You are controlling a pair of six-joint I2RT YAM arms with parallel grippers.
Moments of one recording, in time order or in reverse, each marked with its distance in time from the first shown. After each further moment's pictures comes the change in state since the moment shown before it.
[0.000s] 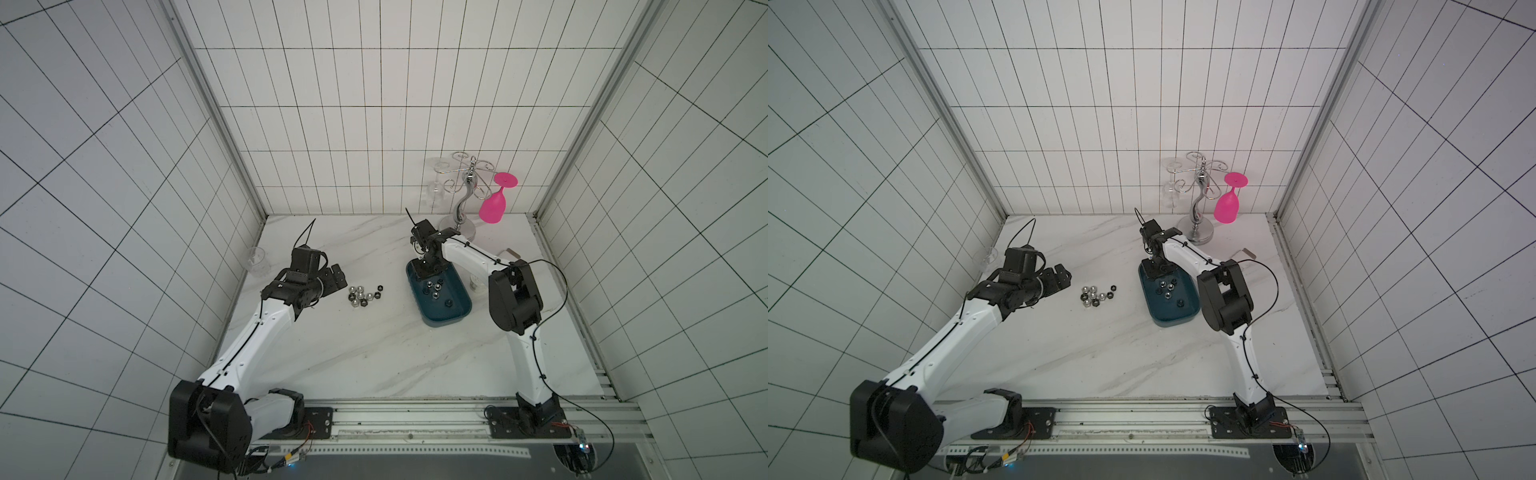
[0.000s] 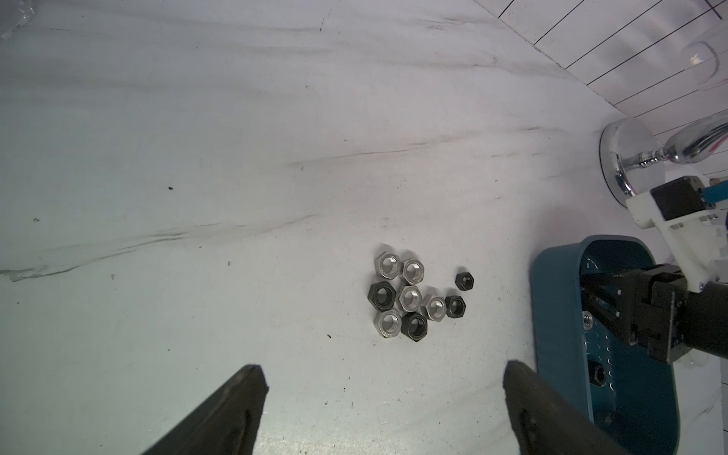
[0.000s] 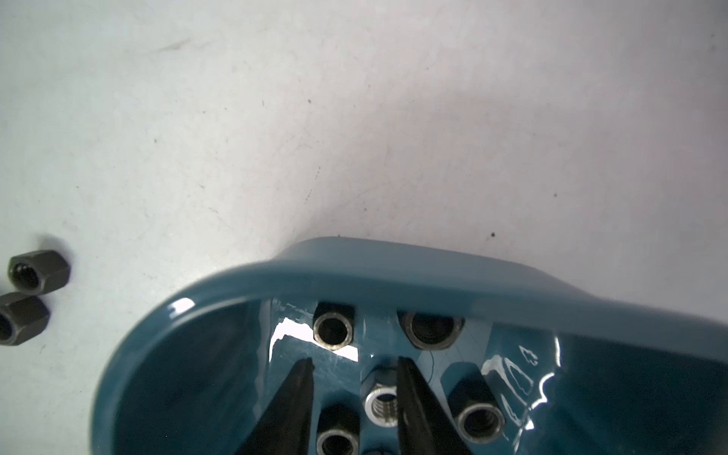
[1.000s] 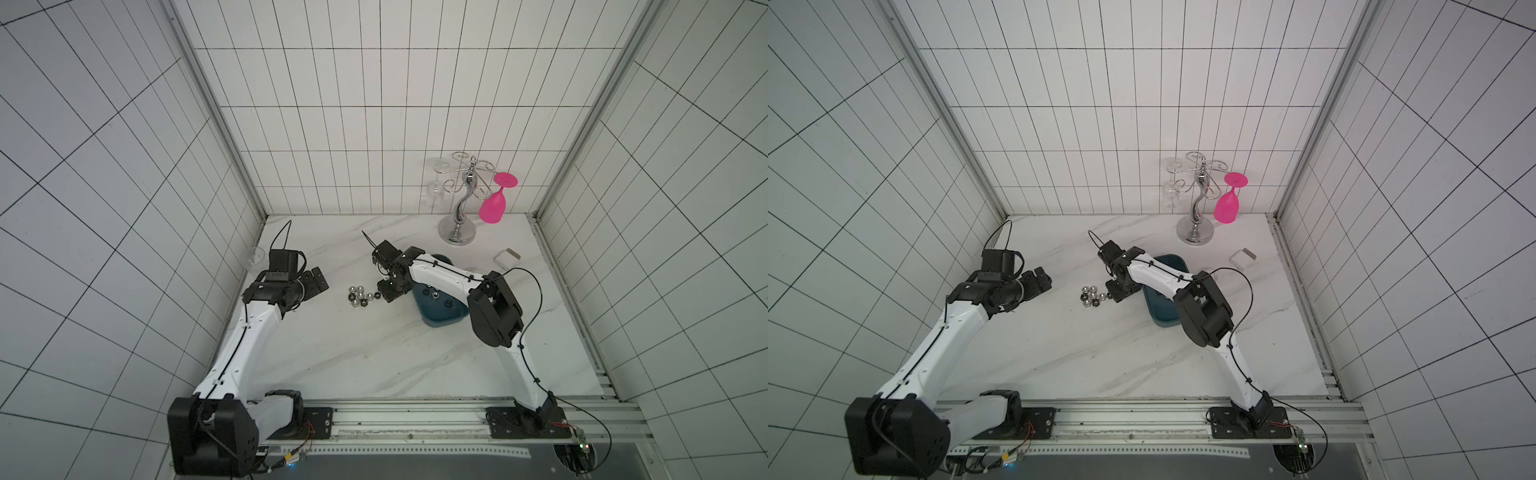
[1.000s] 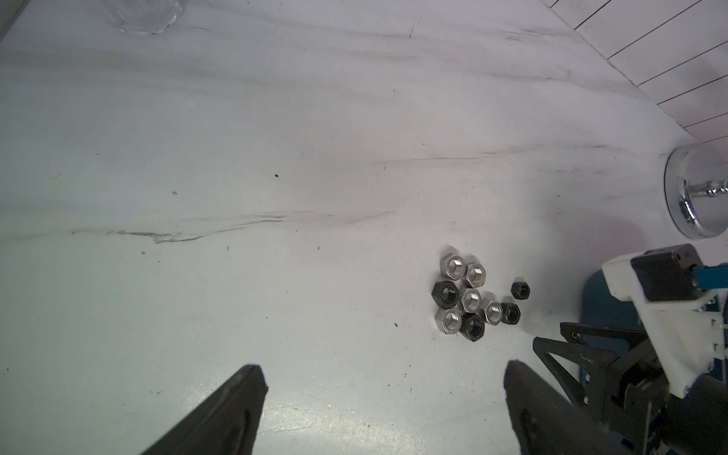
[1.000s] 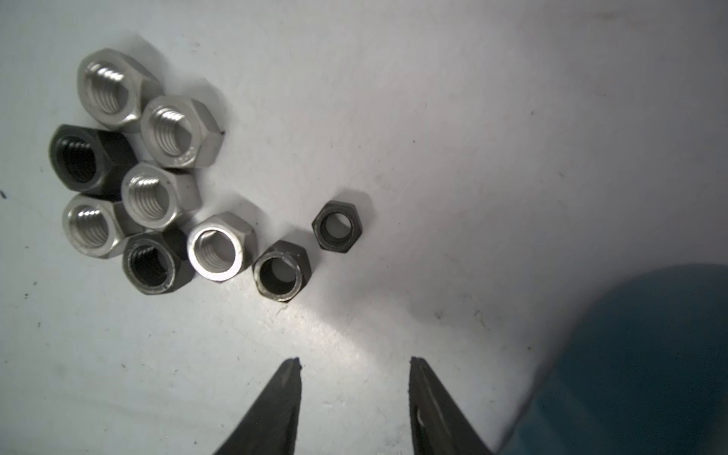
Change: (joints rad) left arm 0.182 -0.048 0.012 -0.134 0.040 0.081; right arm 0.272 0.054 0.040 0.038 -0.004 0.053
